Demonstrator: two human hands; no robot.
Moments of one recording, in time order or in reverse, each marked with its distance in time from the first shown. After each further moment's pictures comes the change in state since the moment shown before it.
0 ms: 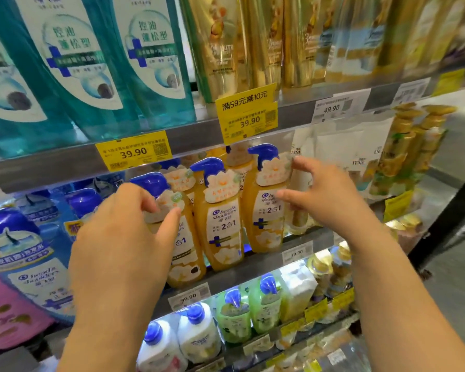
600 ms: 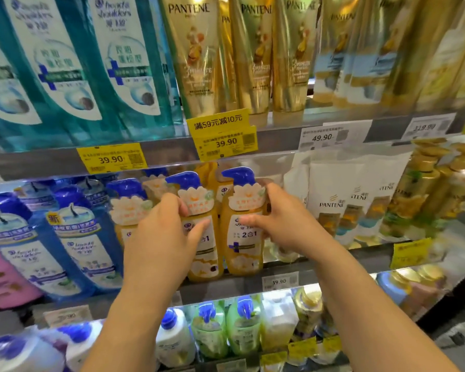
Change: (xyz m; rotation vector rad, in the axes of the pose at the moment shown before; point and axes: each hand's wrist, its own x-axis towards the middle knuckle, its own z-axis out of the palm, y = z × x) left_hand -0.009 0.054 0.075 0.079 -0.140 -0.173; right_hand 0.048 0.030 0.021 0.255 -0.391 -0.214
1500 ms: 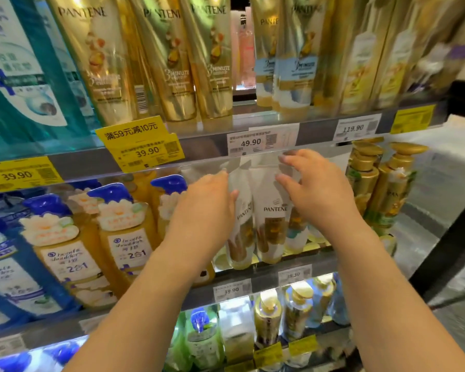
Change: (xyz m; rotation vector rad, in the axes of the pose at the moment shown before) left_hand 0.026 0.147 0.059 0.043 -0.222 0.223; right_hand -0.027 0.036 -0.123 -0.532 0.478 -0.032
